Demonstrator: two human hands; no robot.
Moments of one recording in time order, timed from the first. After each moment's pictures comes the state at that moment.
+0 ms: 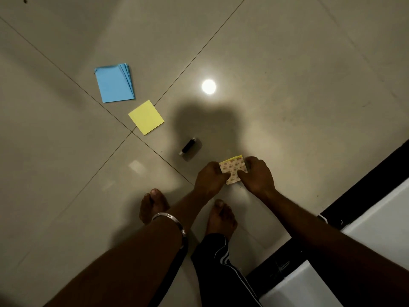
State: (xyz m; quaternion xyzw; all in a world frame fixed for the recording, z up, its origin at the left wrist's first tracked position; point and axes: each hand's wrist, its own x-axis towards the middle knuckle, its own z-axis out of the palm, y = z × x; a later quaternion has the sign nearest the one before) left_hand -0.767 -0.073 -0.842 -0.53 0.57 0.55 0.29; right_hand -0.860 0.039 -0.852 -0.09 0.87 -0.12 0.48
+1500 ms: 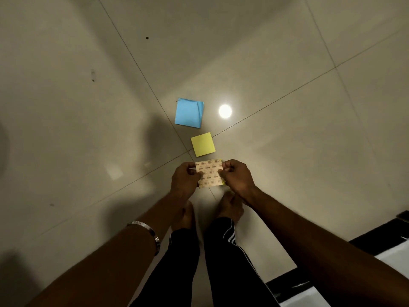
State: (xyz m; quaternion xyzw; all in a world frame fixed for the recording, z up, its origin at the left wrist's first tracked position) left_hand -0.682 -0.247 -0.761 -0.68 0.40 0.61 0.07; right_hand -0.819 -0.168 -0.768 -0.10 0.80 -0.21 0.55
